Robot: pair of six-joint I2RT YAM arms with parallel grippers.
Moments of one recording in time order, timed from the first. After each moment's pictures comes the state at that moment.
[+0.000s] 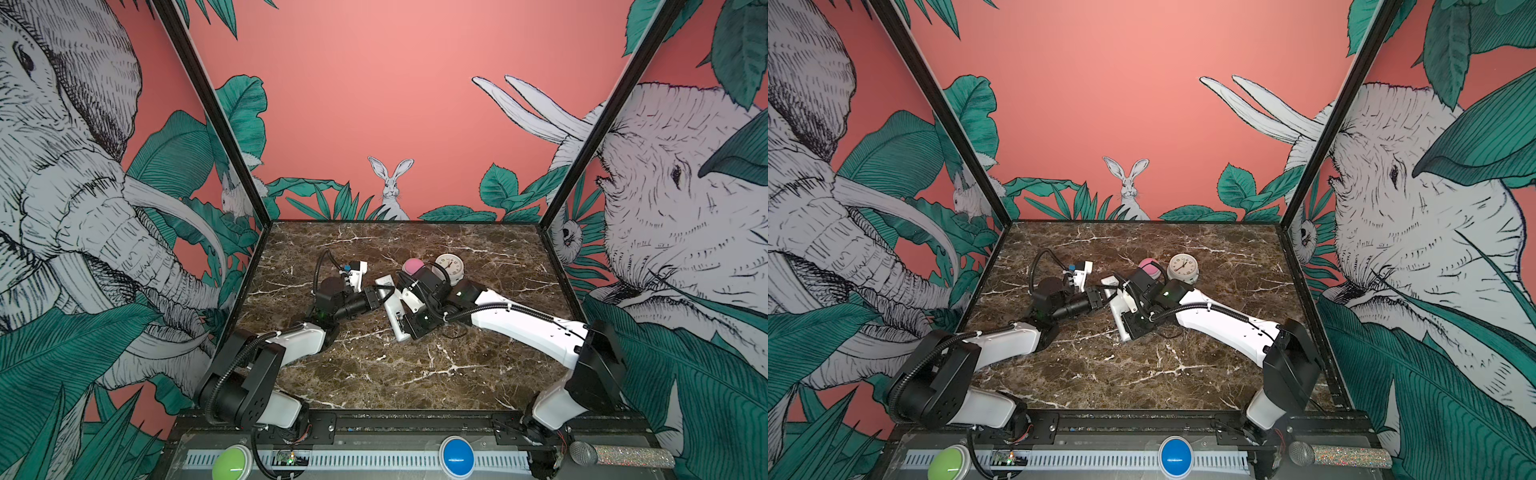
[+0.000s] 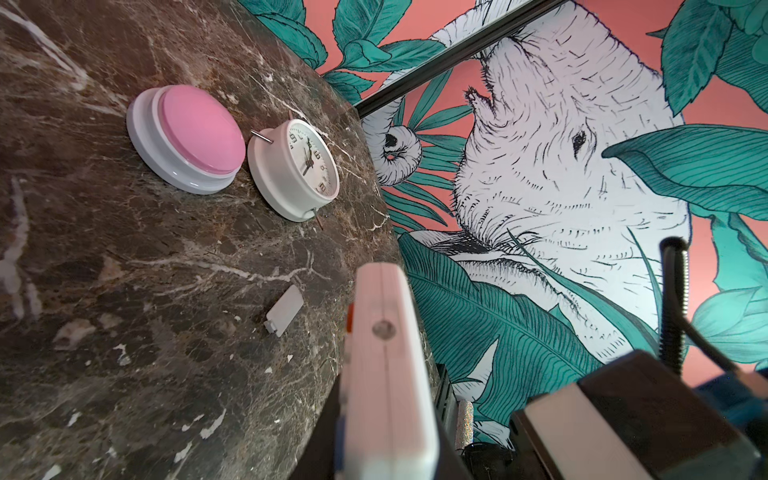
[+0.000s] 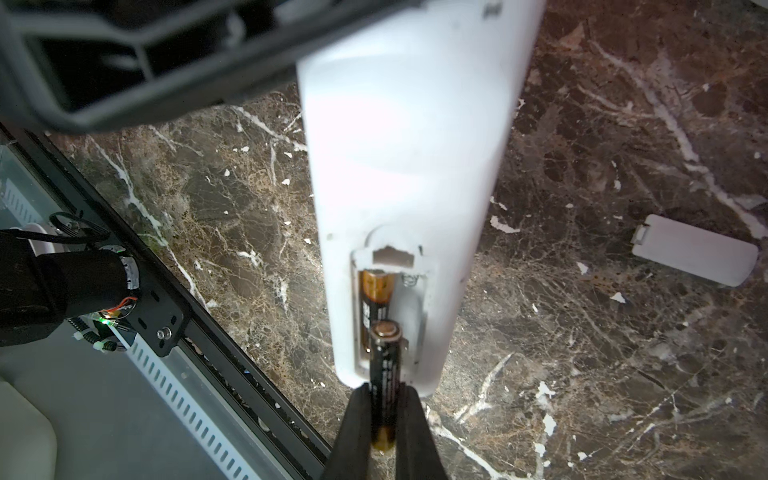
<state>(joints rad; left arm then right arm) -0.44 1.43 0.51 0.74 0.67 -0.98 0.92 1.60 1.32 -0.82 -0.19 0.34</state>
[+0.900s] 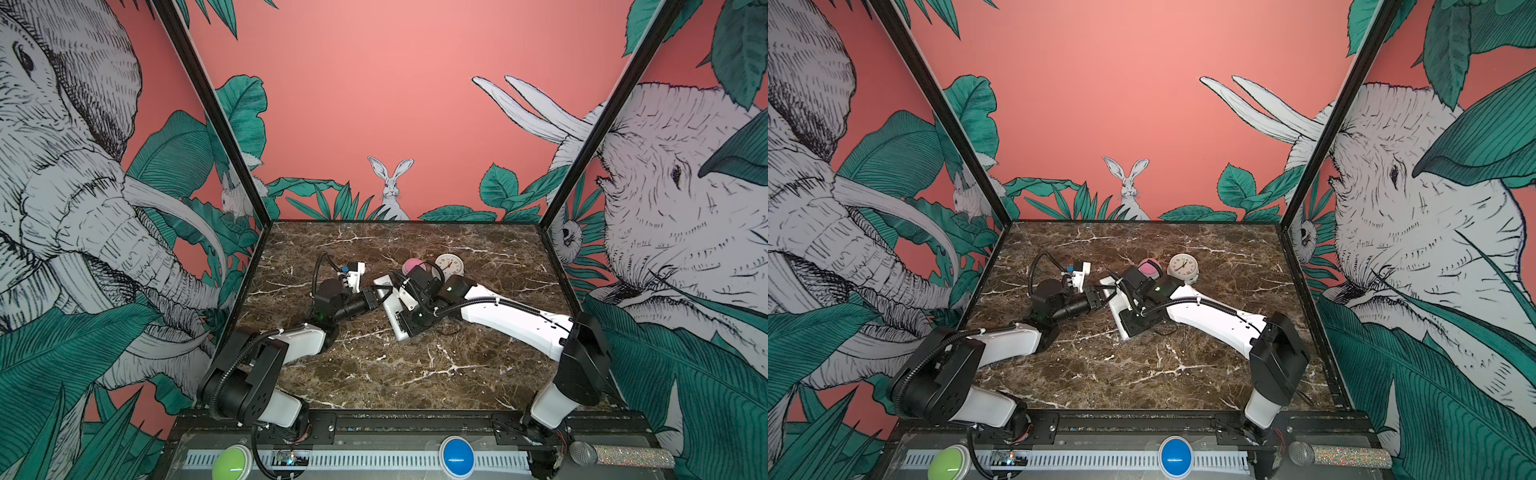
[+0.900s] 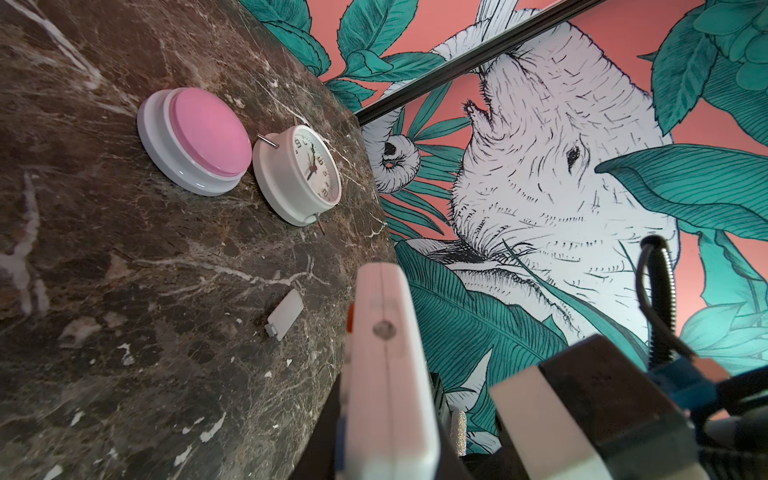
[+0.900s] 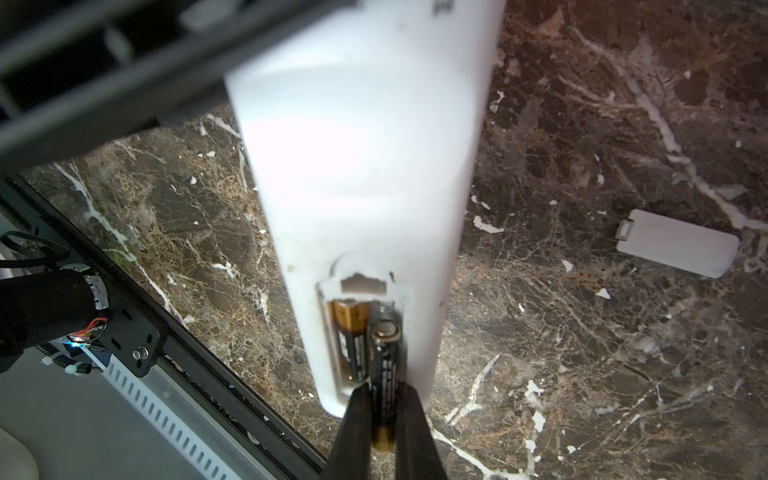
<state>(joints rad) -0.44 1.45 0.48 0.81 0.66 -1.02 0.93 1.68 1.39 -0.87 -0.14 0.36</state>
